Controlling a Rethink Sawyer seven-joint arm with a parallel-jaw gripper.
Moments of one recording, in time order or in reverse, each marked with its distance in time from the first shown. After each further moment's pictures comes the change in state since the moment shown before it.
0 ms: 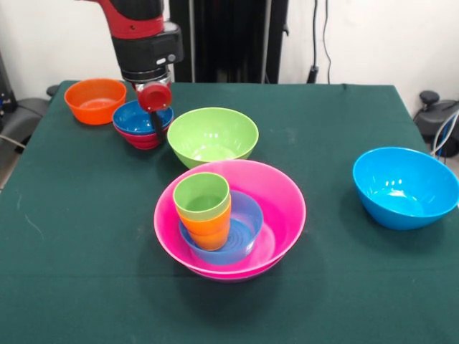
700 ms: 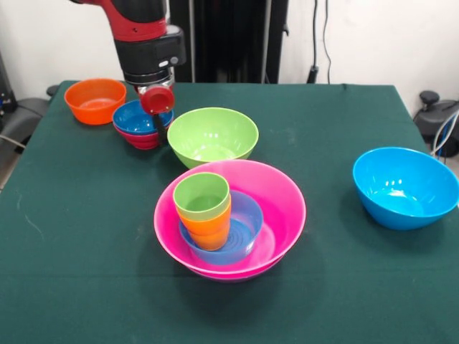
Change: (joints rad) arm -0.008 0.004 0.012 0.000 0.000 -0.007 0.000
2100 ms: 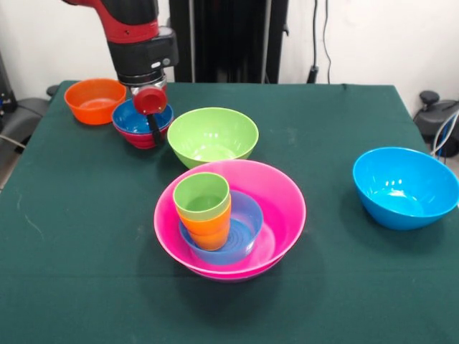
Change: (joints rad) arm -0.038 0.027 0.000 -0.005 -0.019 0.000 0.000
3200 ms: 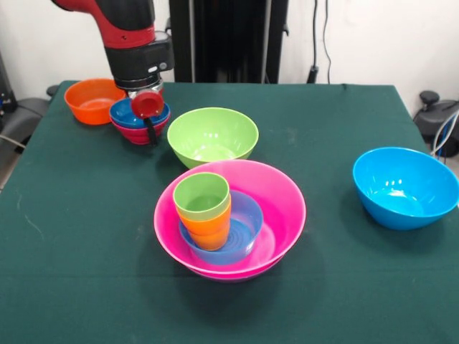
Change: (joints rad) arm -0.015 0.023 -0.002 -0.028 -0.057 0.001 0.000
